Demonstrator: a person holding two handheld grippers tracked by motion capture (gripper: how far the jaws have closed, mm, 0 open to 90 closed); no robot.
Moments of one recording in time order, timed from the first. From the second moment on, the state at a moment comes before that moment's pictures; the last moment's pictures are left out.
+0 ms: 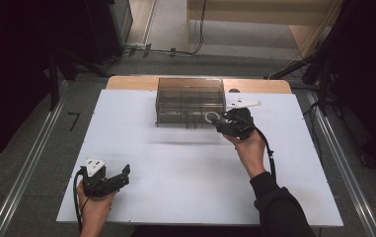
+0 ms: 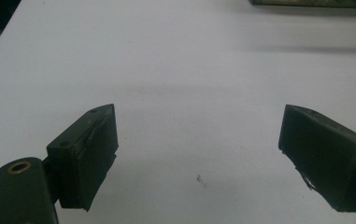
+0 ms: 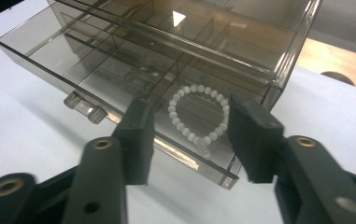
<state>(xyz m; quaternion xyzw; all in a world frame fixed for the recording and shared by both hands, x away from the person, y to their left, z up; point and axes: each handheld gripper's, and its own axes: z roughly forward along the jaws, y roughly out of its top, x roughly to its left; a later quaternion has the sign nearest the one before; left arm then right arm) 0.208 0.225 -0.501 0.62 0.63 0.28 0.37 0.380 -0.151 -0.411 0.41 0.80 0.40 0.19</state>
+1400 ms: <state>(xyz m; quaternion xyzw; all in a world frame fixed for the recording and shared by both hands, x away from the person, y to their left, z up) 0.209 0.223 -0.501 0.62 0.63 0.28 0.37 0.311 -0.207 -0.449 0.44 0.79 0.38 0.18</state>
